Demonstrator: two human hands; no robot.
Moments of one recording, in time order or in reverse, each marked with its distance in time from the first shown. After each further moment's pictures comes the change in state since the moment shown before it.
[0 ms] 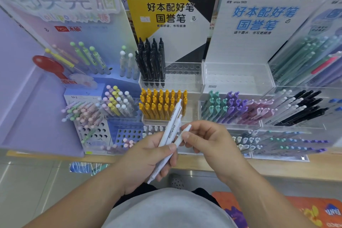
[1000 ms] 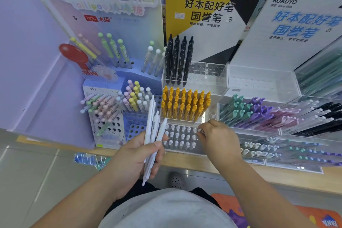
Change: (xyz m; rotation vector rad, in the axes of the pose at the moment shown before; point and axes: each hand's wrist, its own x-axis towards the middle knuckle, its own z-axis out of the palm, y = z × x) left_hand -0.028 -0.020 -0.052 -0.203 0.229 0.020; right_hand 0.064 0.072 0.003 -1.443 0.254 -0.423
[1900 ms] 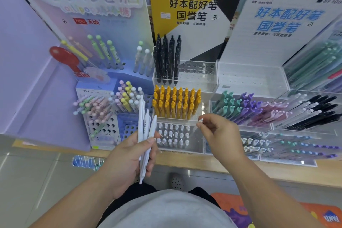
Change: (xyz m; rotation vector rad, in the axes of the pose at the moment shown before) left_hand 0.000 -0.003 0.014 -0.043 0.070 0.003; right_hand -0.010 0.013 -0.026 0.593 0.107 0.180
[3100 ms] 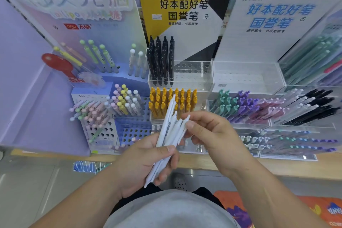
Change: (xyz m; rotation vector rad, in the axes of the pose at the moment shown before) left_hand 0.000 0.018 0.025 0.060 -0.341 -0.050; right_hand -0.009 -0.072 -0.028 0.872 -0.301 0.332
